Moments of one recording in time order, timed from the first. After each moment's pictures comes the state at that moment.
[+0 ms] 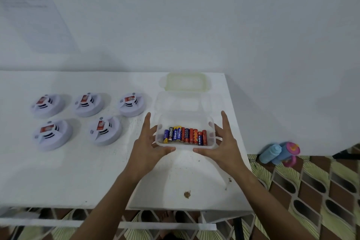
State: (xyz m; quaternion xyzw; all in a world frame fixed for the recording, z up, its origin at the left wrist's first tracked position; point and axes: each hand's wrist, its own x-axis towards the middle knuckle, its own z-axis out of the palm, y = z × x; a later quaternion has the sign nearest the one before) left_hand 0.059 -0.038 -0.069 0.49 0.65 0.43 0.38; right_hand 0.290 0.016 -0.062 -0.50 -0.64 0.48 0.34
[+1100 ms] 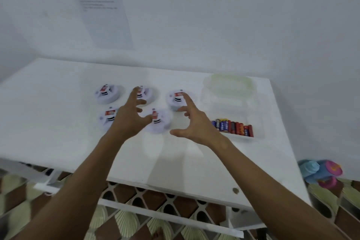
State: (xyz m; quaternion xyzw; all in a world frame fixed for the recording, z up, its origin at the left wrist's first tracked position) left_hand -0.108 -0.072 -0.002 0.50 0.76 0.38 0.18; right_hand 0.101 0.003 -0.012 -0.36 -0.80 0.44 0.20
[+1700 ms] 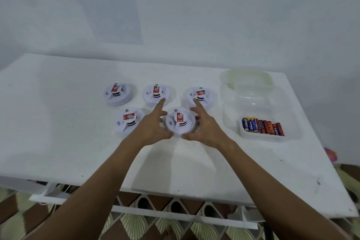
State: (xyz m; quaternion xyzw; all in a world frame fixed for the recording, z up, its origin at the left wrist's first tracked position) left_hand -0.167 -0.058 -0.046 0.57 0.68 0.30 0.35; right_hand 0.024 0.008 -0.065 -0.41 -0.77 0.44 0.21
